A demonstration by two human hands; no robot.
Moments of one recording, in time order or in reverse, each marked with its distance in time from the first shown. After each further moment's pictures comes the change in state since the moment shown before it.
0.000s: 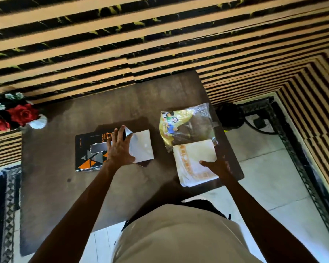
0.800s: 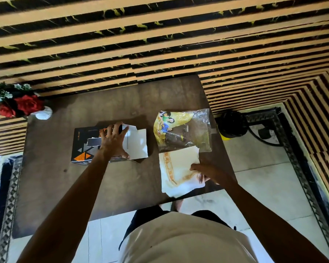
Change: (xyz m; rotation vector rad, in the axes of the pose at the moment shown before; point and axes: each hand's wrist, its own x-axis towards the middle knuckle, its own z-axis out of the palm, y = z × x) left_hand 0.000 0.010 -0.023 0.185 -0.070 -0.025; right_hand -0.161 -0.104 -0.081 0.200 -0.550 -0.198
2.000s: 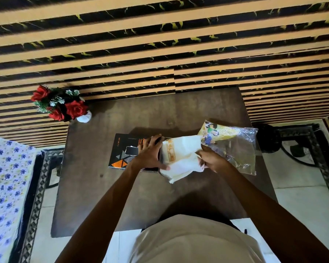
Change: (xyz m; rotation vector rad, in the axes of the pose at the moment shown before) left_hand 0.006 -0.039 0.003 -0.363 -0.111 0.088; right_hand 0.098 -0.124 0.095 0.042 0.088 -0.068
